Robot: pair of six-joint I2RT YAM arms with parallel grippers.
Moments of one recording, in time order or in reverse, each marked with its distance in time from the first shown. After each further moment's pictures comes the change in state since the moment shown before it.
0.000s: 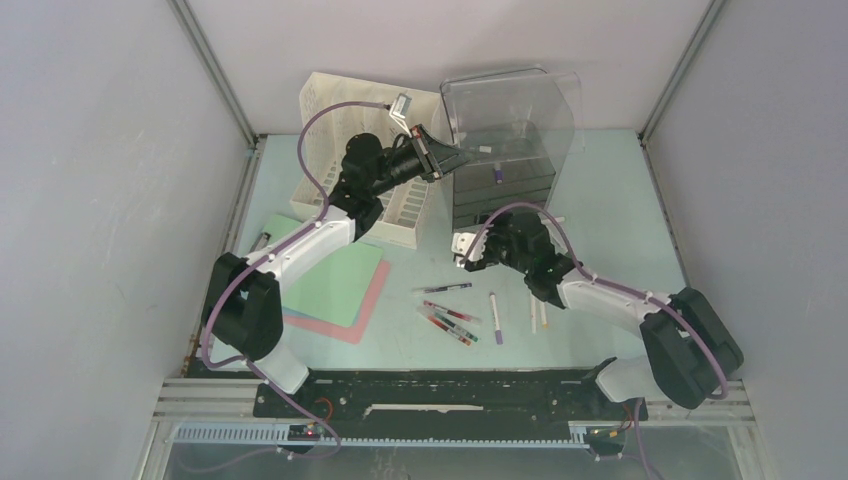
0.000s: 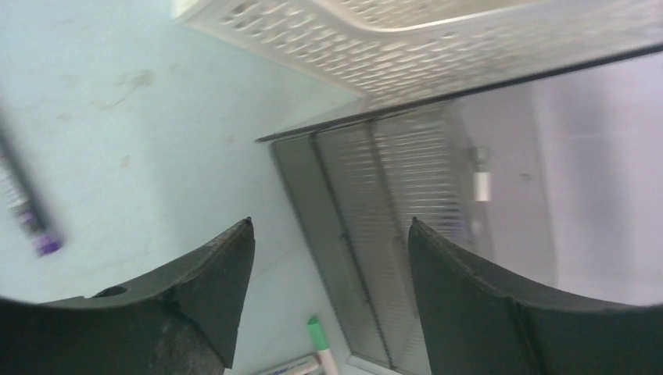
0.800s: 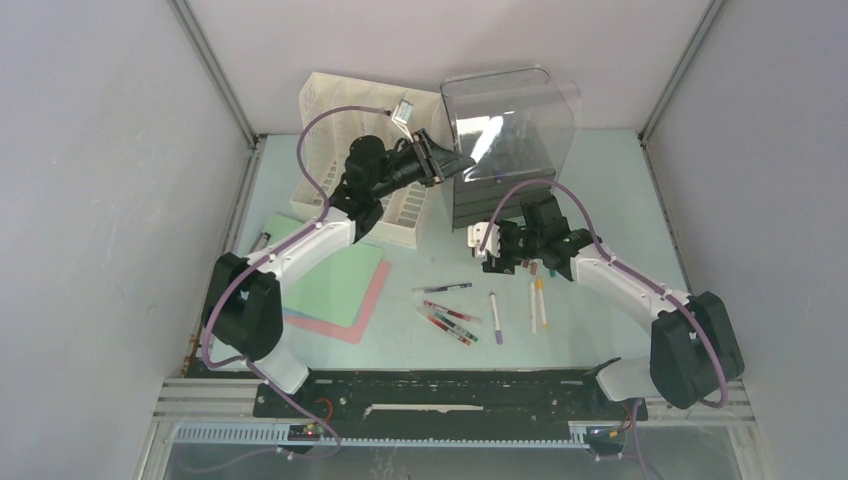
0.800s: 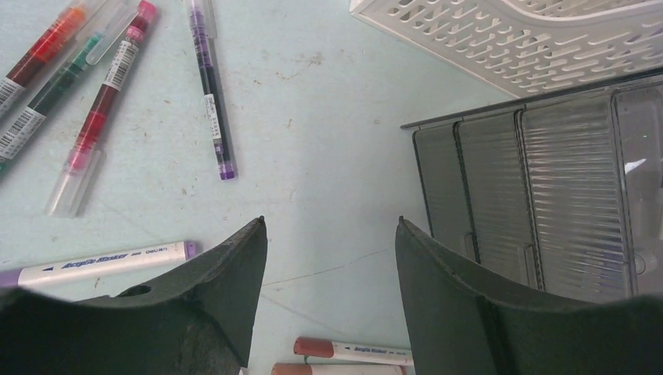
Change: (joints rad) left arm 0.000 0.000 -0.018 -0.043 -0.034 0.043; right arm -0.148 -0.003 0.226 -0.676 -0.401 -0.028
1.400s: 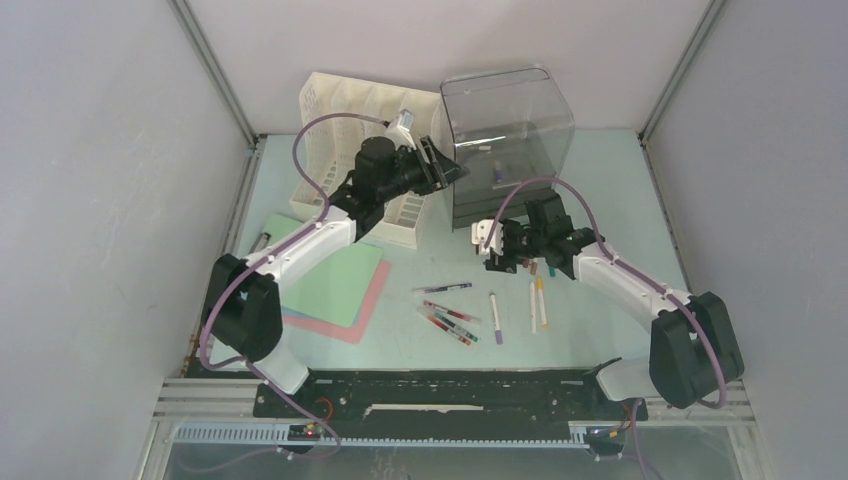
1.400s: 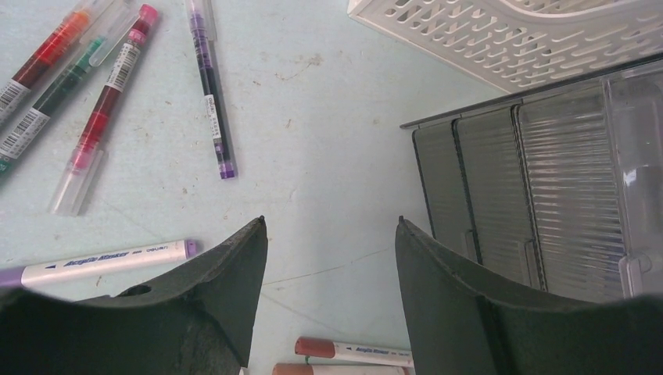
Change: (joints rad) left arm -0.014 -0.002 0.022 -0.290 -0.192 0.120; right arm -0.034 0.000 0.000 -0.002 -0.044 0.002
